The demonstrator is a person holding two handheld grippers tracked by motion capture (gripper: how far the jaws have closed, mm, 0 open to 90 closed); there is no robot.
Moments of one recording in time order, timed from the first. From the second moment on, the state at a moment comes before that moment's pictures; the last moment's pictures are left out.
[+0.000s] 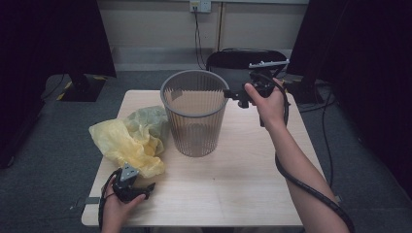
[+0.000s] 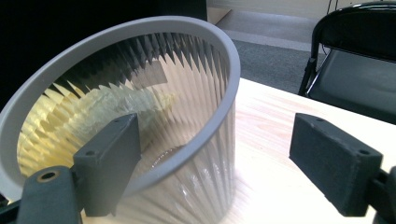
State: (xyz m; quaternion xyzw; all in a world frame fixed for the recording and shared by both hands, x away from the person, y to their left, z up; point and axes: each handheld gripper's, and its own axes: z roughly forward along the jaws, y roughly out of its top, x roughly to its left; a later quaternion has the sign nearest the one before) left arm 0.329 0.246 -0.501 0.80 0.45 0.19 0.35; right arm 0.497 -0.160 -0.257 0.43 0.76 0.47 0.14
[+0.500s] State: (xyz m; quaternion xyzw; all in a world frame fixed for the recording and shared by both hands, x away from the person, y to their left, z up) left arm 0.329 0.246 -0.501 0.80 0.45 0.19 0.35; right arm 0.483 -0.175 -0.258 0.42 0.77 0.45 0.14
